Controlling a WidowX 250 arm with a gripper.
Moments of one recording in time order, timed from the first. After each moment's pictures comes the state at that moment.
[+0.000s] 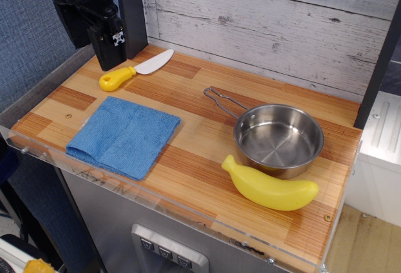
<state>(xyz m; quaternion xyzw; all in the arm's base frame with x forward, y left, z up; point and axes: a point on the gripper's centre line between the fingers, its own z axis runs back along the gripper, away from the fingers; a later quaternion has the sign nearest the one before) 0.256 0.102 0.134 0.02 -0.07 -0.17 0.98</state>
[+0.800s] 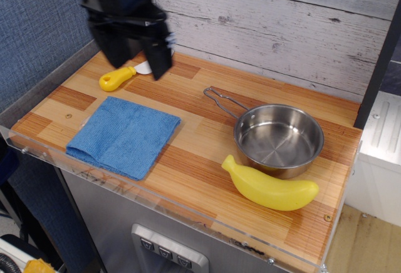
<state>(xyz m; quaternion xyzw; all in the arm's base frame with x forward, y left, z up) 0.271 0.052 0.124 -0.06 -0.09 -0.03 0.99</state>
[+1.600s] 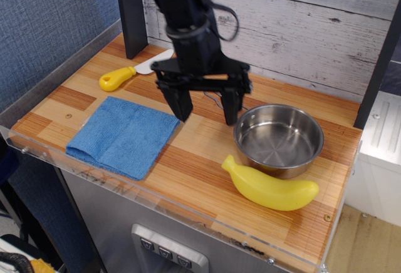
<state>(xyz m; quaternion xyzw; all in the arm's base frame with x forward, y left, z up) 0.288 -0.011 0.064 -0.07 -0.06 0.08 0.99</state>
